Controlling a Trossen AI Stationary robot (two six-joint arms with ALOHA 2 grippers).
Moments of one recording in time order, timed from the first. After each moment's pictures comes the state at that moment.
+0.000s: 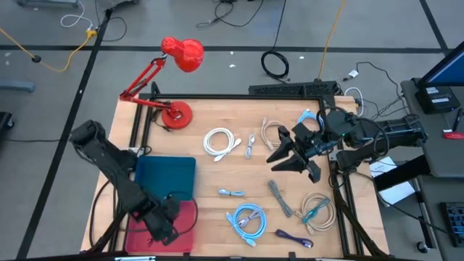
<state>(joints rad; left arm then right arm) -0.84 1.53 1.12 -0.80 0.07 -1.51 0.18 1.10 1.22 -0.15 -0.29 0.42</state>
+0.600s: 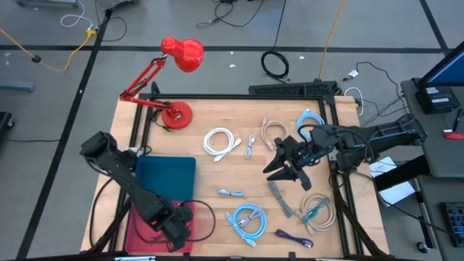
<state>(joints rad) -0.75 1.72 1.32 -0.94 0.18 -1.21 0.21 1.10 1.08 -0.14 -0.26 0.46</state>
